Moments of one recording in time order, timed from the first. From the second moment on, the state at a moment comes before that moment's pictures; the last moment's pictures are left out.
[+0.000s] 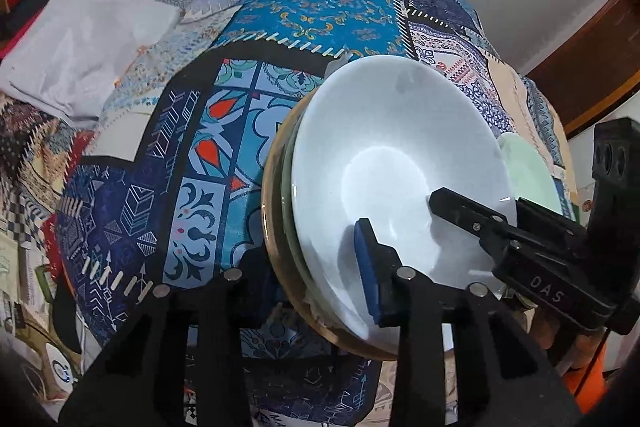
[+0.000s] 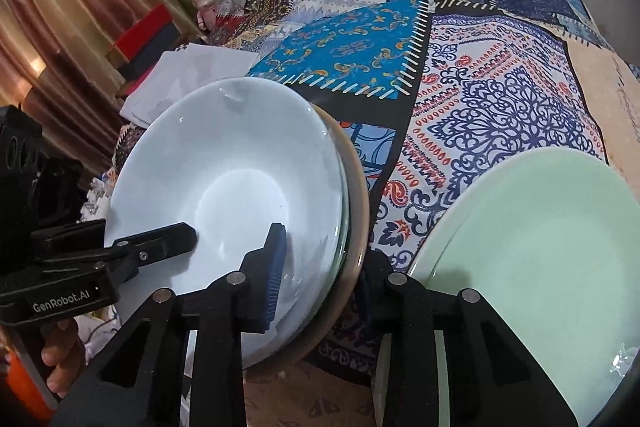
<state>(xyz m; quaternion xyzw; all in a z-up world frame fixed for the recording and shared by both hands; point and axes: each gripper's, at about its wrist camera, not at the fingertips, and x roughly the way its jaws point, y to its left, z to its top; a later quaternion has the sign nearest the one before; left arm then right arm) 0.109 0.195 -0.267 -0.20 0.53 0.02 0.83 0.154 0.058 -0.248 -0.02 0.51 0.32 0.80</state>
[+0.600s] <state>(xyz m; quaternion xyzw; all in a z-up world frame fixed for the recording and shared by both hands) 0.109 0.182 -0.246 -0.17 0.50 0.04 0.85 0.154 0.046 -0.237 0.02 0.50 0.32 0.80</state>
